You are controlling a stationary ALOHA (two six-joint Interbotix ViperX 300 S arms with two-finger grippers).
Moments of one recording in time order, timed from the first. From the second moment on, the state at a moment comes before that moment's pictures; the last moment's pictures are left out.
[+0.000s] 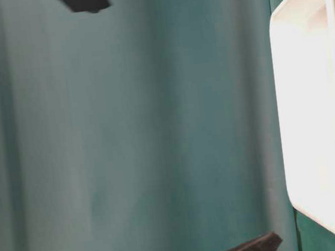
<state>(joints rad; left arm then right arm) 0.00 -0.35 0.89 -0.02 0.14 0.00 0.15 -0.28 0.82 -0.06 0.37 0.40</state>
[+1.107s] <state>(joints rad) 0.00 -0.35 0.89 -0.02 0.14 0.01 -0.23 0.10 0.44 -0.31 0.40 0.40</state>
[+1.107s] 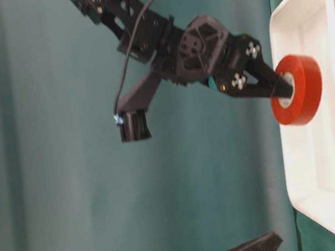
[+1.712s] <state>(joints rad) 0.00 -0.36 0.89 -0.02 0.14 0.00 -0.28 0.20 0.38 -0.33 0.38 0.40</state>
